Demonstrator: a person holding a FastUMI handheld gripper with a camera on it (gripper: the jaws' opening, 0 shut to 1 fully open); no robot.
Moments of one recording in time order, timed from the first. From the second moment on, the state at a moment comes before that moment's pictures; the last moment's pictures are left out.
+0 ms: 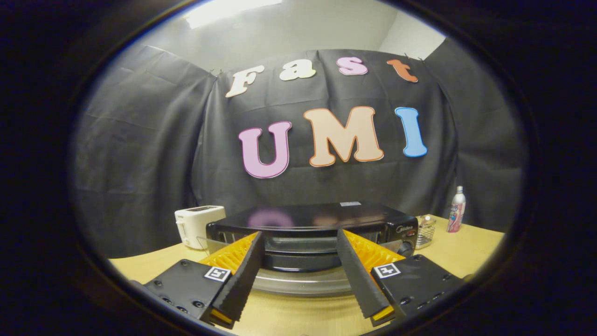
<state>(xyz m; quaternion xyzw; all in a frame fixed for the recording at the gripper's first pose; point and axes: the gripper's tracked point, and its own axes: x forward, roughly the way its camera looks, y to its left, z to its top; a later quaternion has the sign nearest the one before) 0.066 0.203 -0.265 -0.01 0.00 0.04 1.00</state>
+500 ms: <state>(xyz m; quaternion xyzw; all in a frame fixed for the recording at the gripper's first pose) 0.004 0.199 -0.303 -0.05 0.06 0.05 1.00</state>
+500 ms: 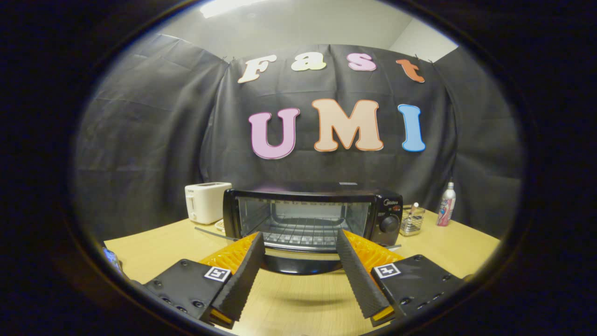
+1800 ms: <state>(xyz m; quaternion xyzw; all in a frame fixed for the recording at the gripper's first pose) -0.045 0.187 -0.412 -0.03 0.24 0.10 0.96</state>
